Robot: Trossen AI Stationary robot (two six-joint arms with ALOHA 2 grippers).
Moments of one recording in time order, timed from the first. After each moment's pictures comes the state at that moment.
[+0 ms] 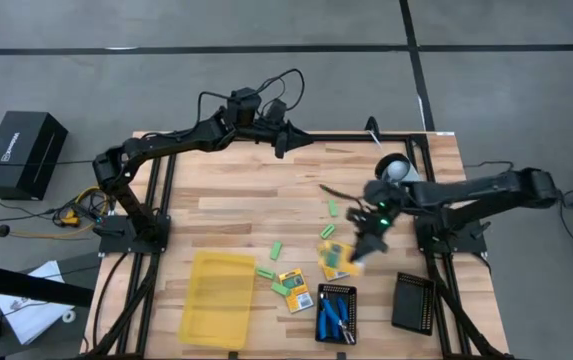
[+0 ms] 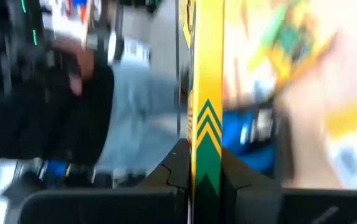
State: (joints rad) left arm 0.49 1.69 1.38 0.14 0.53 -0.47; right arm 0.00 1.13 0.64 -0.09 -0.76 0.80
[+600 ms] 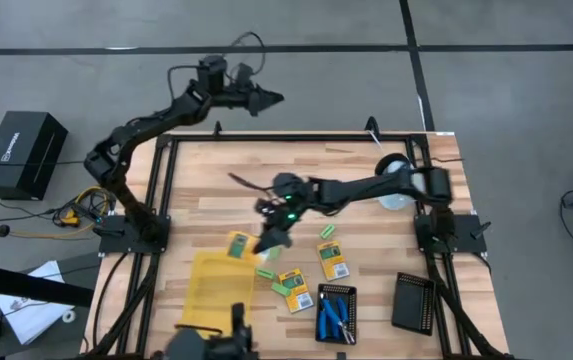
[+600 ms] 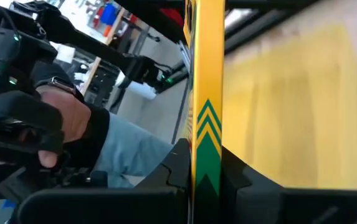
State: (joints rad) left arm 0.82 1.67 1.38 0.14 0.68 -0.47; right arm -0.03 2.01 1.47 0.17 -0.78 0.68
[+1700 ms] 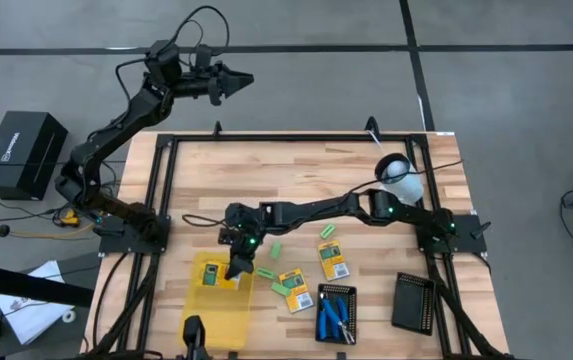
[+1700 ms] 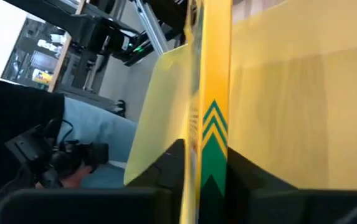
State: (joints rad) left arm 0.91 1.41 1.38 0.08 0.77 -0.52; right arm 0.05 2.53 2.12 -0.18 -0.79 0.58
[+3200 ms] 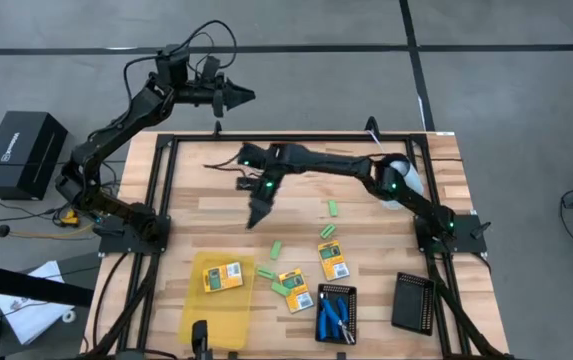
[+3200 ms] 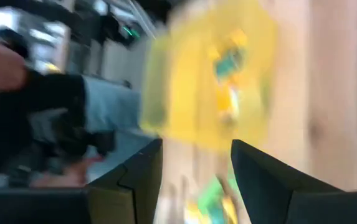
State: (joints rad) left arm 0.90 1.41 1.38 -0.16 0.79 -0.34; right arm -0.22 2.46 2.34 -0.96 -1.00 0.19
